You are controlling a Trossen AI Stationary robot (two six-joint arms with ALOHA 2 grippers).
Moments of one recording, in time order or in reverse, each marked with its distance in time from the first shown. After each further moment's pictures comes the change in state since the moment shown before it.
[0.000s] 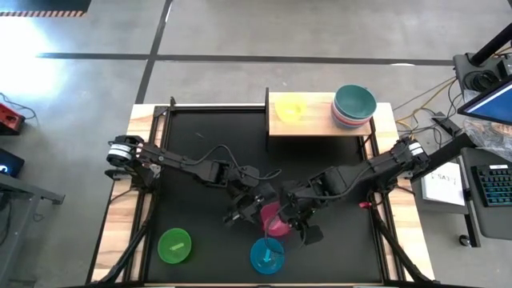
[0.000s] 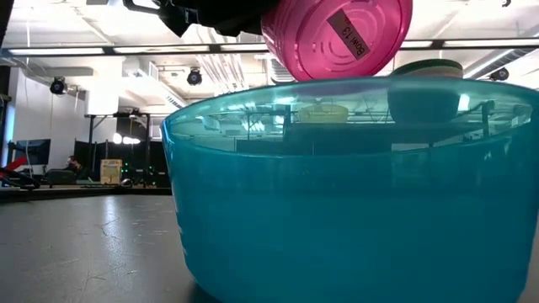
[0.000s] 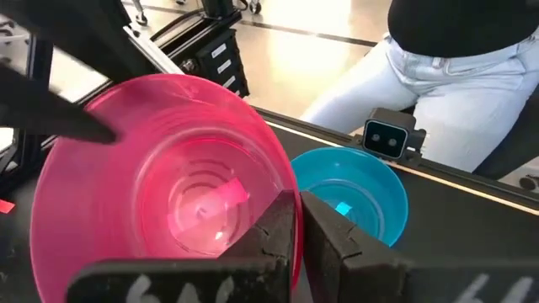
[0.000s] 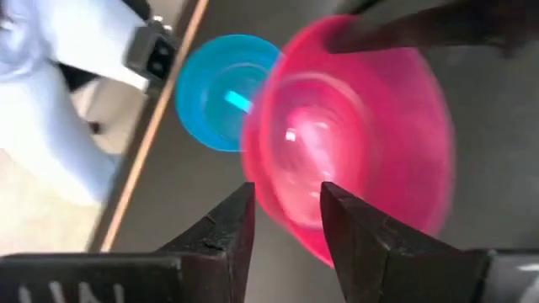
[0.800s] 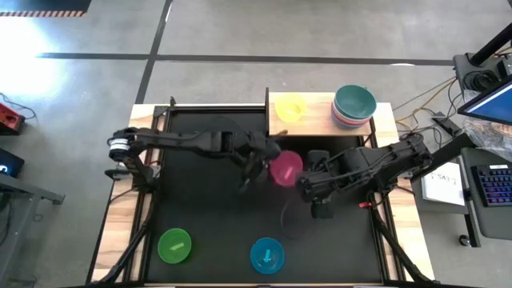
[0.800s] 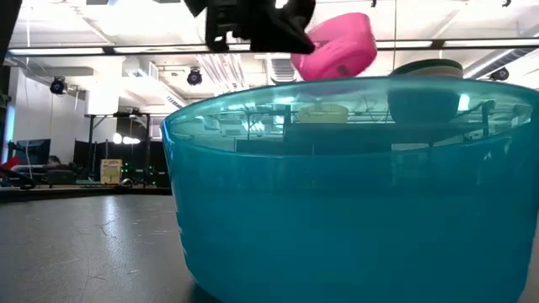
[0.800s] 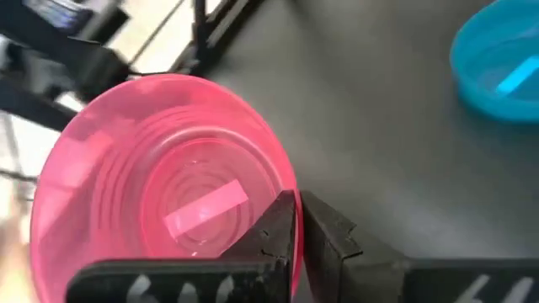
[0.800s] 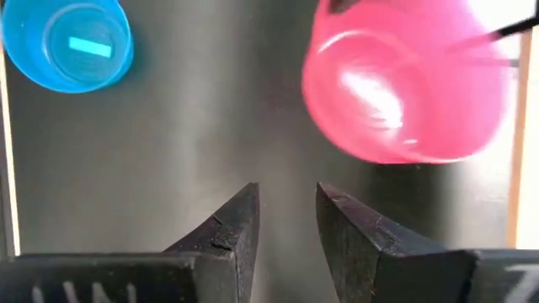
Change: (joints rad) left arm 0.194 -0.009 0.247 -0.369 -0.300 0.337; right arm -0.024 -0.032 0.271 -0.553 0.335 0.241
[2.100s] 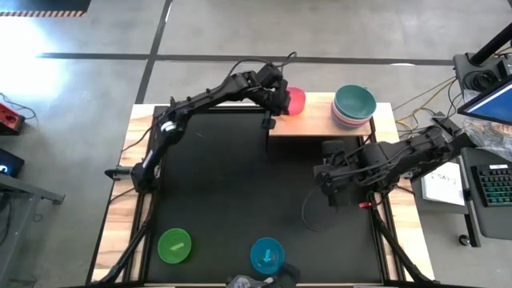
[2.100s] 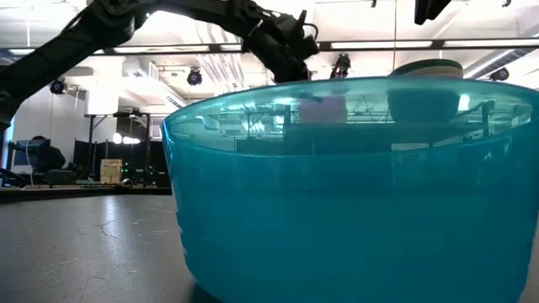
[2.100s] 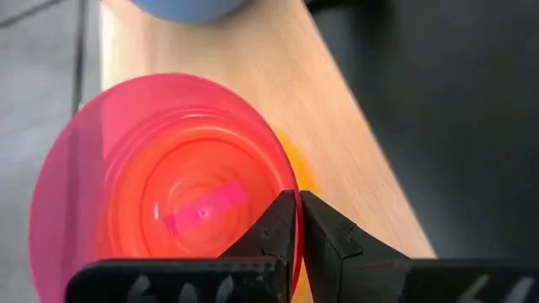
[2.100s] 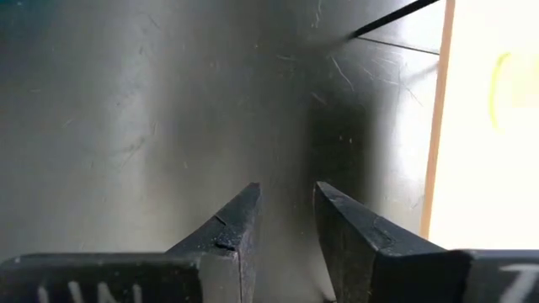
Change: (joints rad) left arm 0.431 0.529 0.913 -0.498 -0.023 -0.193; right arm -0.007 -0.243 -0.325 0.053 0.150 -0.130
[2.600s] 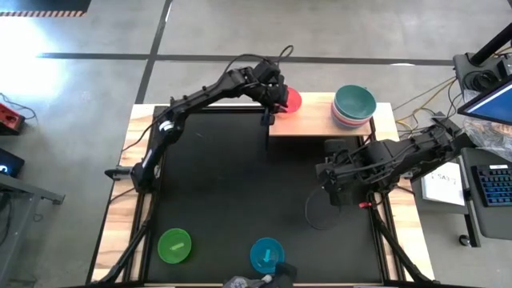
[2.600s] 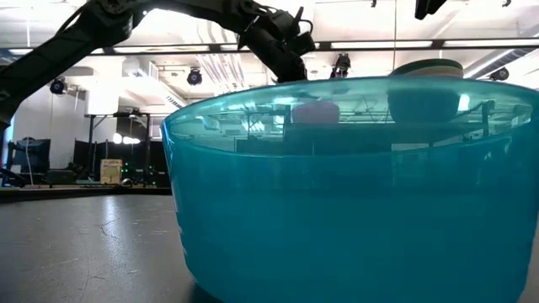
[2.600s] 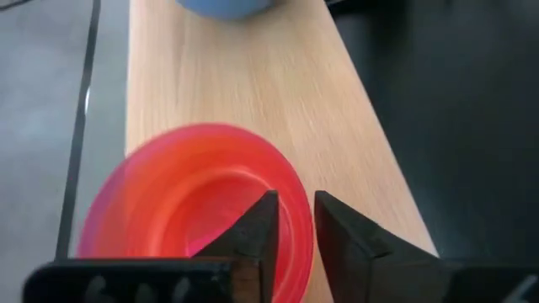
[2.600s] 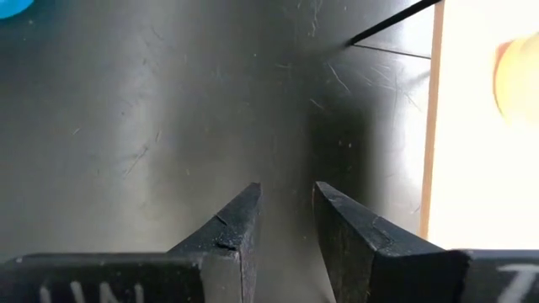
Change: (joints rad) left arm 0.015 -0.019 0.008 -0.011 -0.008 -0.073; right arm 0.000 -0.027 0.000 0.011 0.000 0.012
